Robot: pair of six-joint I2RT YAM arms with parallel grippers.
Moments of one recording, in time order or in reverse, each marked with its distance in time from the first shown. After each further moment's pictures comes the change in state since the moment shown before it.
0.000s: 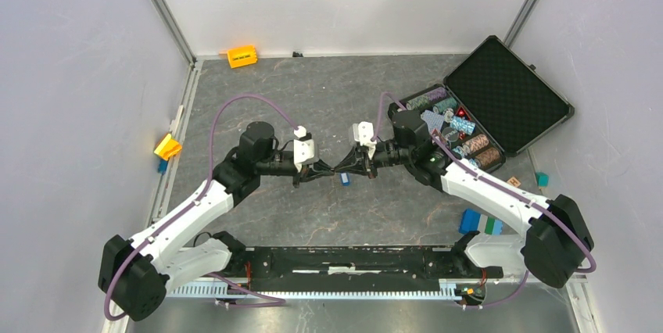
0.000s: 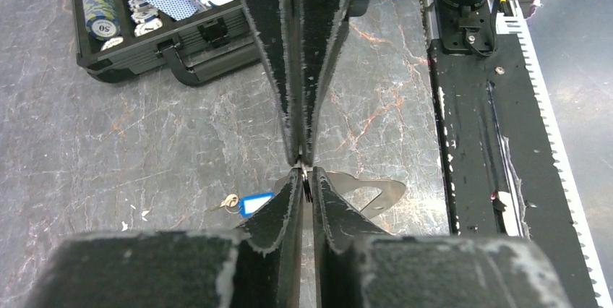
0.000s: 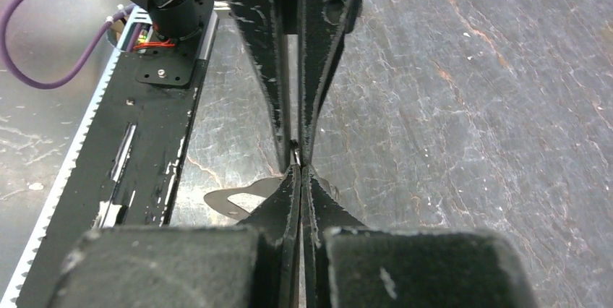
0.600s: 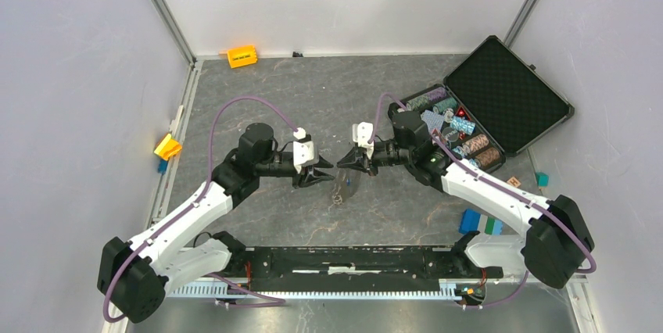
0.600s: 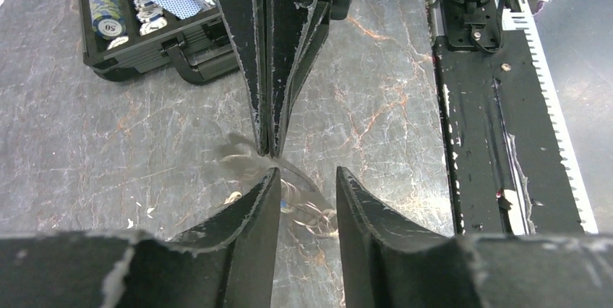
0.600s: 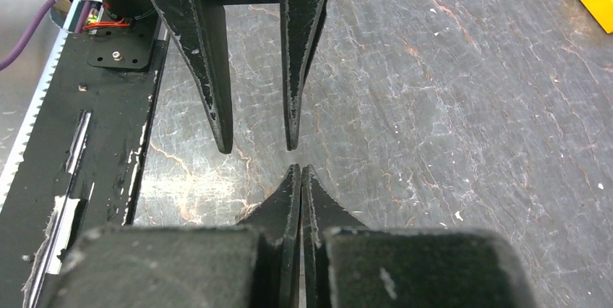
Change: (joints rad) left arm -0.001 -0.016 -0.012 -0.001 -0.007 0.016; right arm 0.000 -0.003 -0.010 -0.021 0.089 -0.065
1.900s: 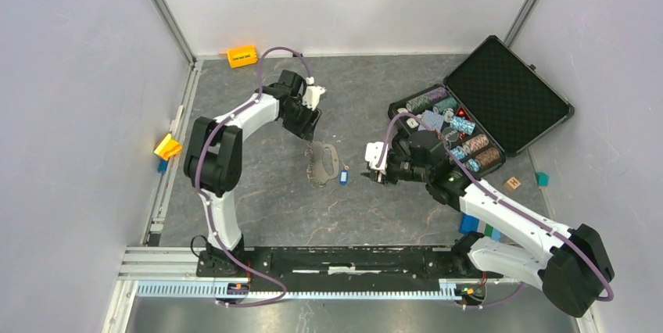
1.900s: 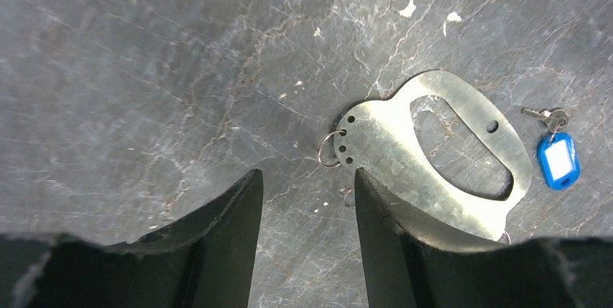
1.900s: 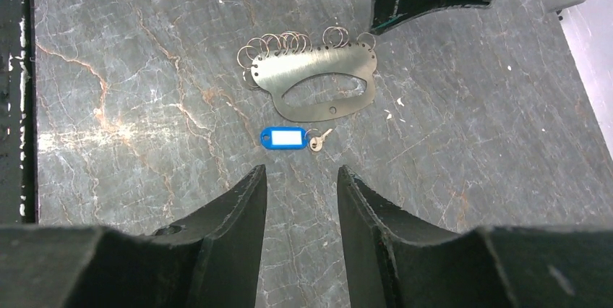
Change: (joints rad) left arm 0.234 0.947 0.732 -0.526 -0.590 -0.145; right arm -0.027 -0.207 -0.185 -0.111 0.274 -0.189
